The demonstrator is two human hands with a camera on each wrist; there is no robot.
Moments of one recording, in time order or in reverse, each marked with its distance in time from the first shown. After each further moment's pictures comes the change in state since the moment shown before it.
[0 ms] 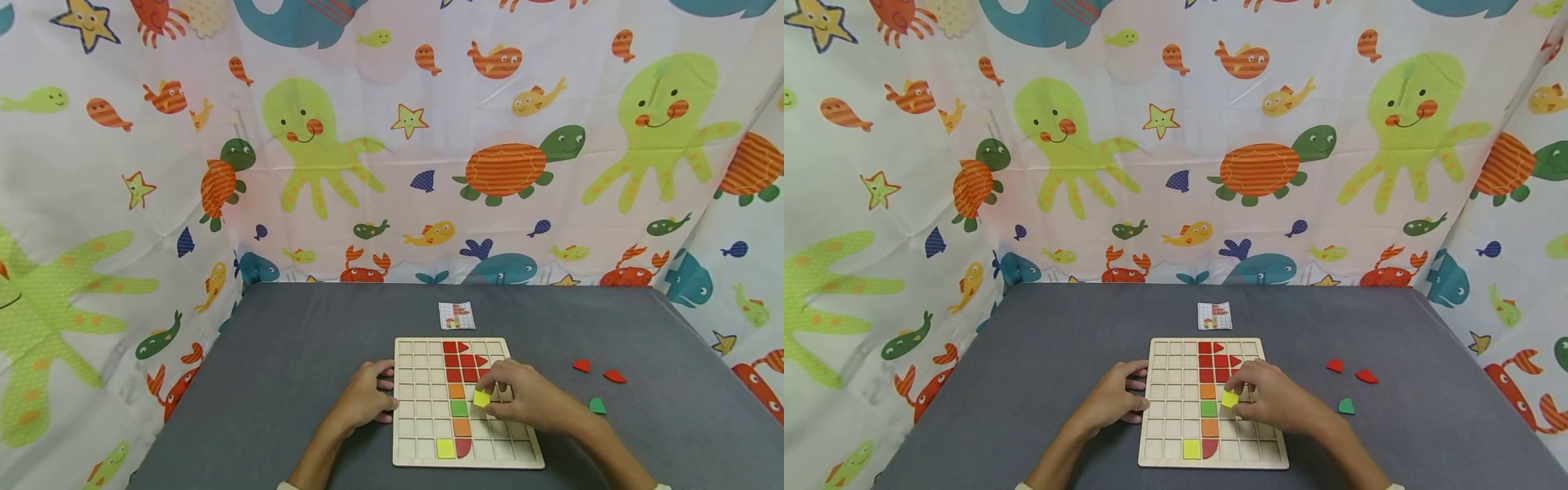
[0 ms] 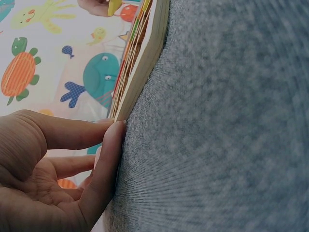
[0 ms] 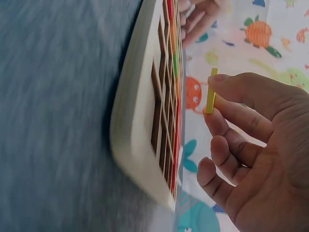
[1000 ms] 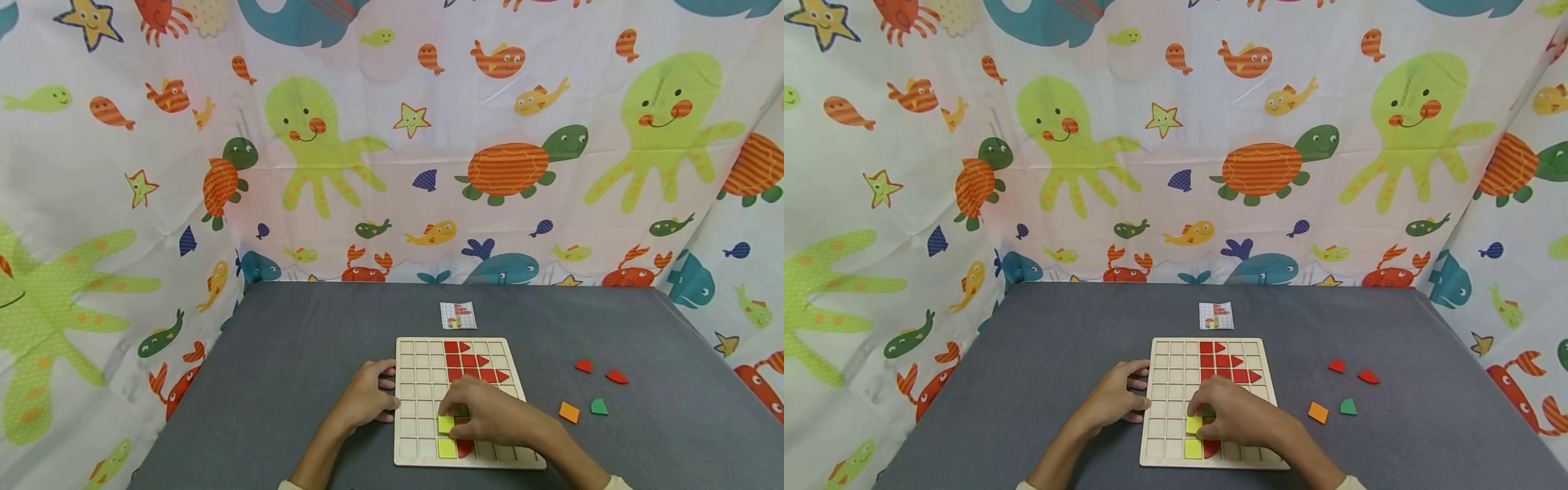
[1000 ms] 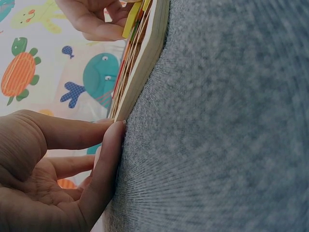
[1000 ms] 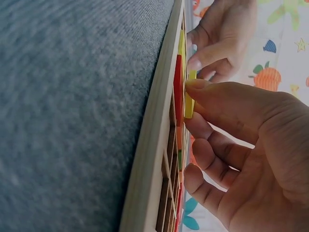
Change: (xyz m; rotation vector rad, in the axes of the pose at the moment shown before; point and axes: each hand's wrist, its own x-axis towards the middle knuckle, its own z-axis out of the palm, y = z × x) left_hand 0.001 0.001 0.000 -0.009 0.001 -0.016; right_hand 0.030 -0.038 0.038 0.004 -0.209 -0.025
